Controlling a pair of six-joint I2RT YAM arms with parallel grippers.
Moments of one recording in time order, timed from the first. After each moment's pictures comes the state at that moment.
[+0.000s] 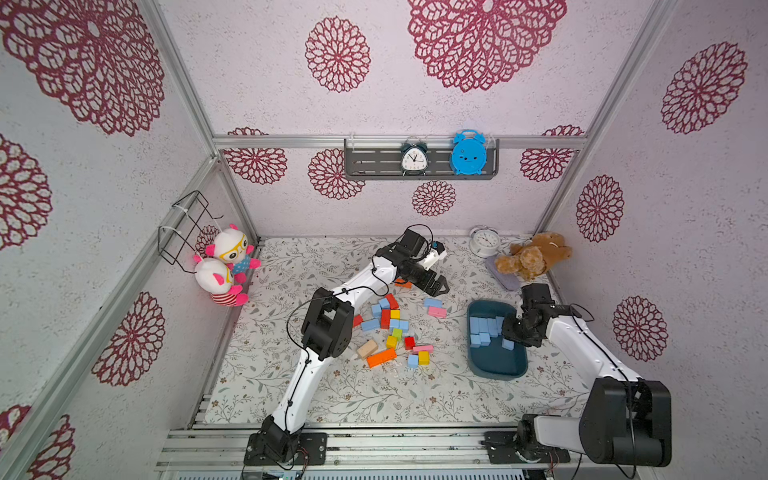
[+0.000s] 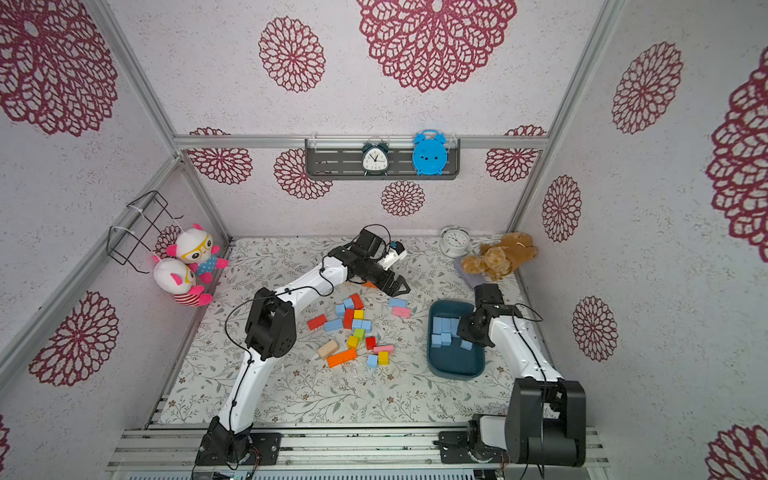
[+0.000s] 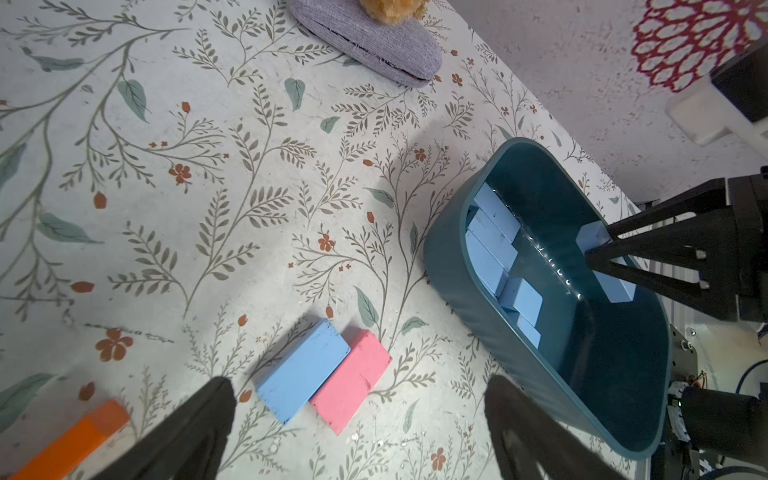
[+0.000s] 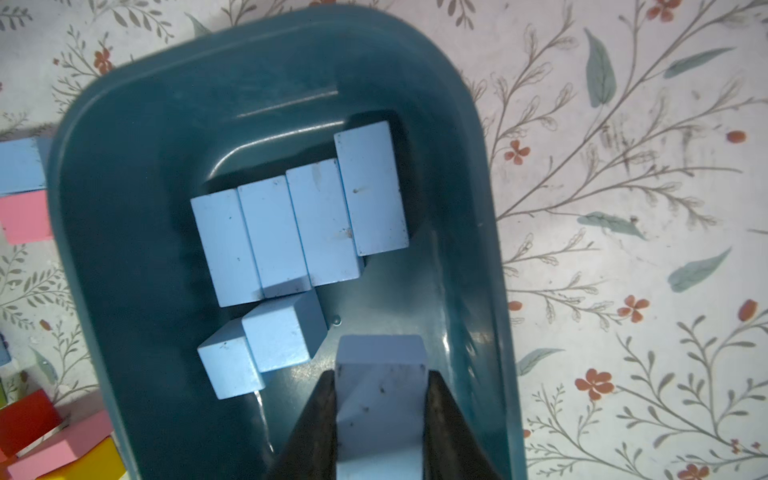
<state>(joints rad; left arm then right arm) -0.63 2.40 2.17 -0.69 0.50 0.05 -0.01 1.30 0.84 -0.76 -0.03 0.32</state>
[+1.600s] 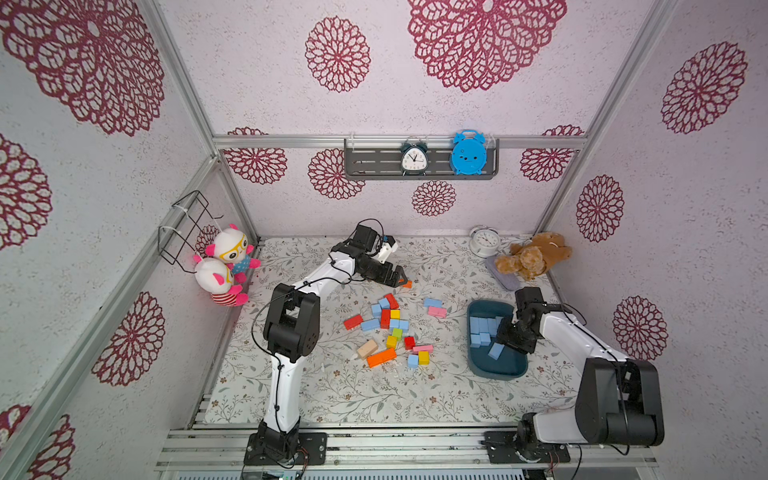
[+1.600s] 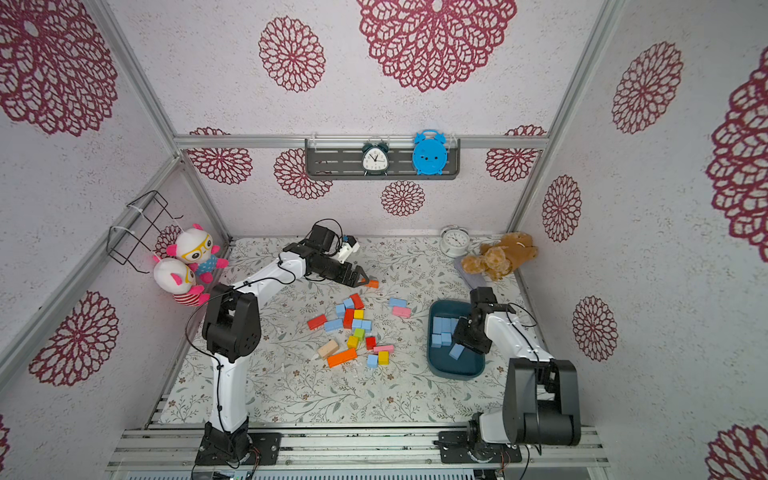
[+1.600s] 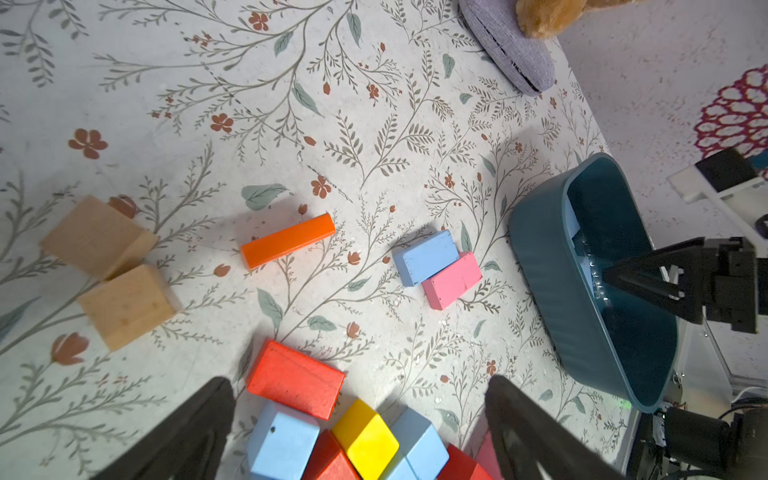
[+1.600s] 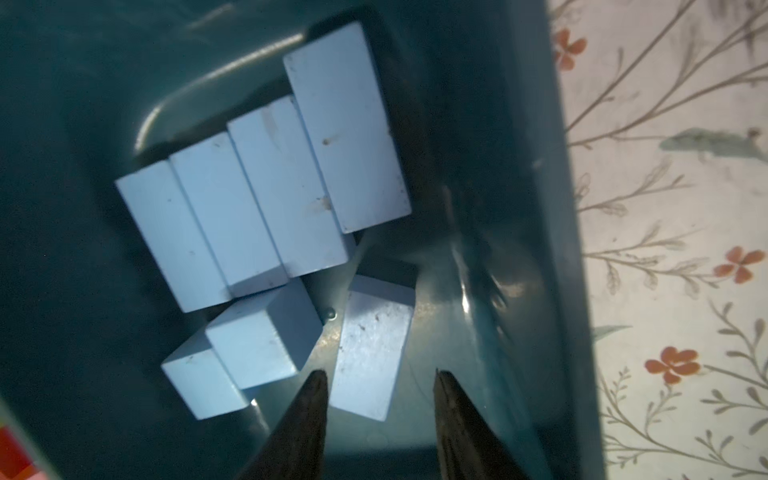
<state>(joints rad) -0.40 2.16 1.81 -0.64 0.51 -0.01 0.00 1.42 0.83 -0.77 -0.06 0.43</state>
